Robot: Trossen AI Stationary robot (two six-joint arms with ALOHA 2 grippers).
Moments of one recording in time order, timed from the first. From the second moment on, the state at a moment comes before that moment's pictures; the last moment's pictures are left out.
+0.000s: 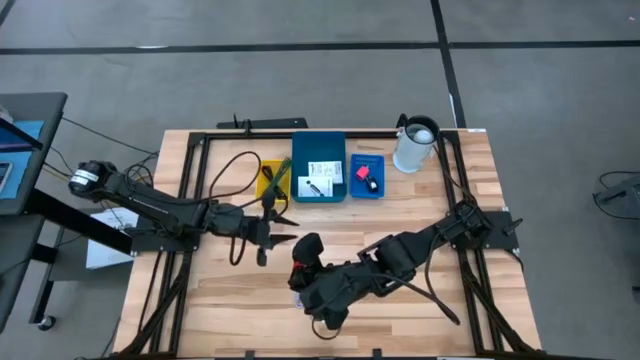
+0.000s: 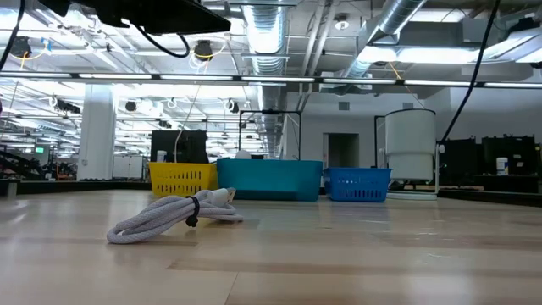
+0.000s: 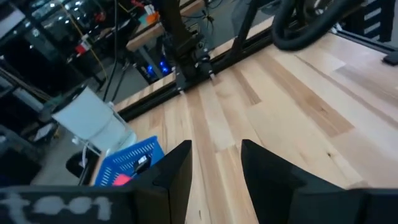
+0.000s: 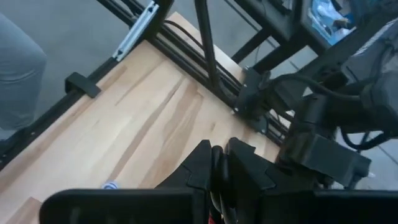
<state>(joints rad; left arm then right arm) -0.25 1.15 0.60 0.31 -0.24 0.43 0.52 2.10 2.35 -0.91 0.38 -0.42</state>
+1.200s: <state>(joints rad) -0.34 1.15 0.60 0.46 0.02 0.58 0.44 2.10 2.35 -0.87 0.28 -0.43</state>
